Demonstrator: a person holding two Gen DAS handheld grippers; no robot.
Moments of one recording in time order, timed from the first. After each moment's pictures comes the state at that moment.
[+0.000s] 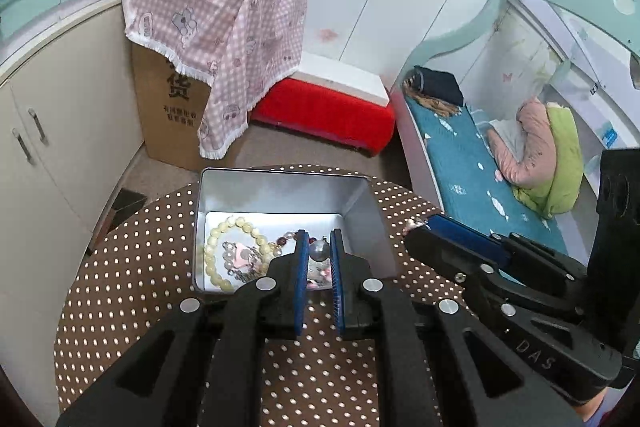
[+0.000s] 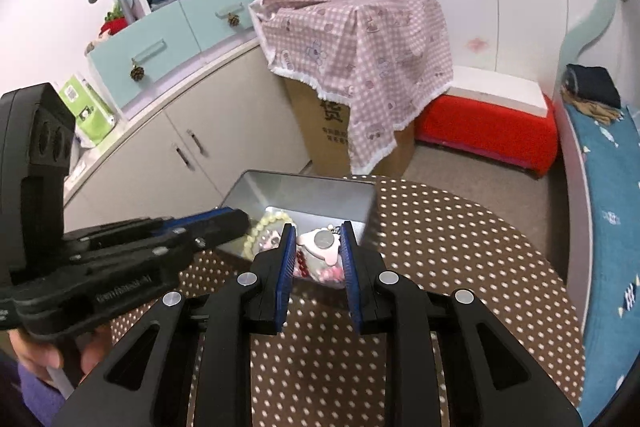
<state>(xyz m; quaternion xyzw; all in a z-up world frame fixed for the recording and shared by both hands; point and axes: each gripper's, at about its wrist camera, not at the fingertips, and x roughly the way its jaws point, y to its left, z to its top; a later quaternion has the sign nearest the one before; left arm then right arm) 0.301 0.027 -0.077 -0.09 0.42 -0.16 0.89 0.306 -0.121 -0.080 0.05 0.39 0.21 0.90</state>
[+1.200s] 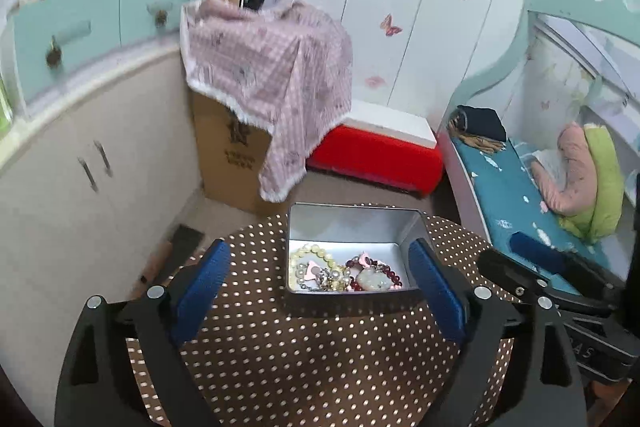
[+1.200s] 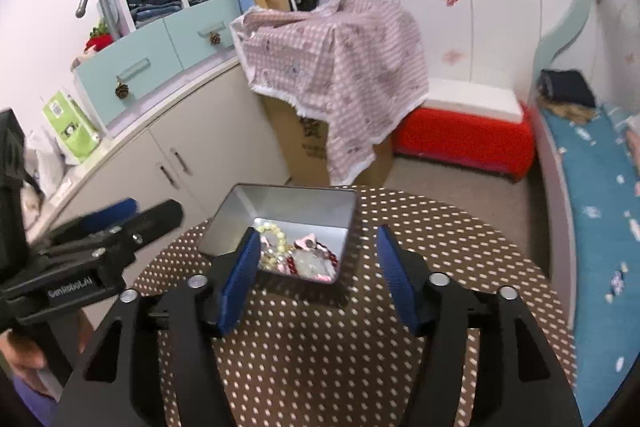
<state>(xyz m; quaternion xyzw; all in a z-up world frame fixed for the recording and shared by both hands) 0.247 0.054 -0.040 -0.05 0.34 -0.06 0.94 0.270 -0.131 -0.062 0.05 0.35 0.15 0.92</state>
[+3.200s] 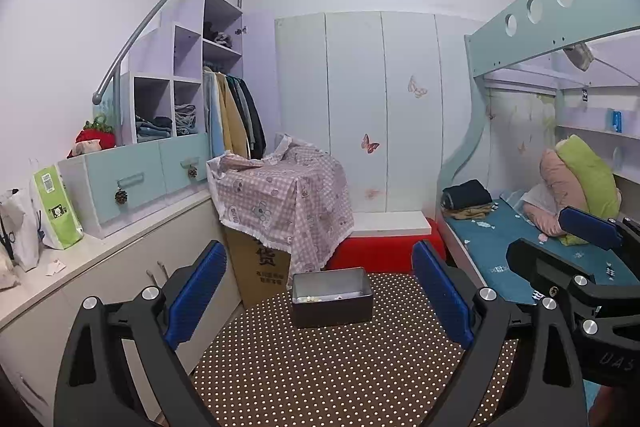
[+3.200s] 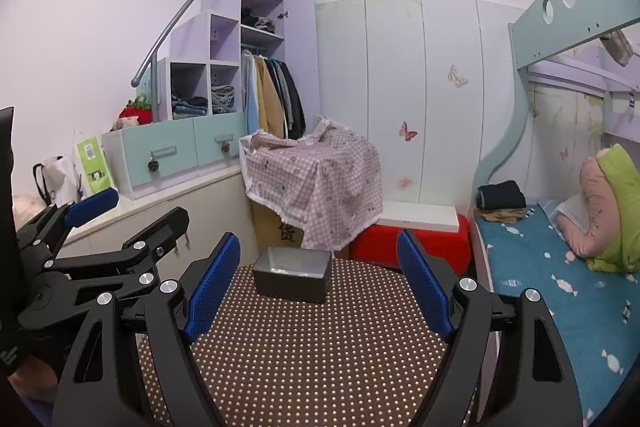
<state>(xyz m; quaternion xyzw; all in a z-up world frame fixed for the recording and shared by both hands) 0.001 0.009 0.062 0.05 0.10 -0.04 0.99 -0.017 -0.159 0.066 0.01 0.13 0.09 0.99</state>
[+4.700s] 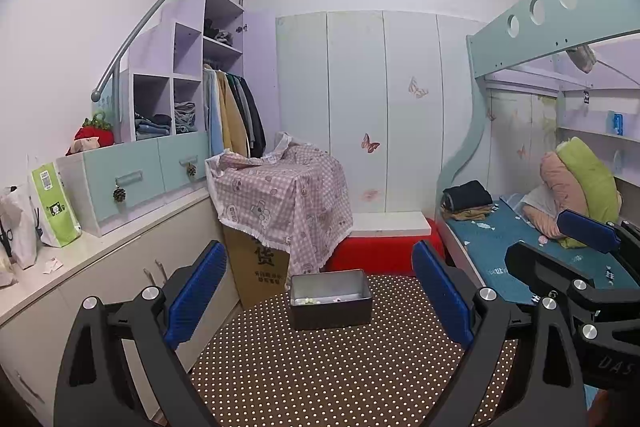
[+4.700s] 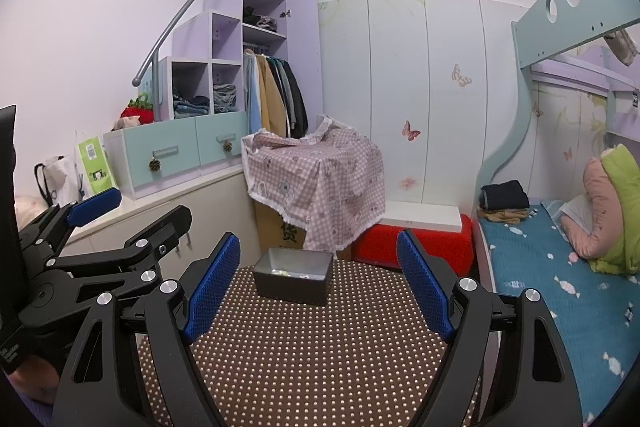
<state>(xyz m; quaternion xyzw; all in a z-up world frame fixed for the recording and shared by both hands) 0.006 0.008 0.061 0.04 0.10 -0.04 0.99 -0.012 -0.158 0.068 0.01 0.13 0.10 0.99</state>
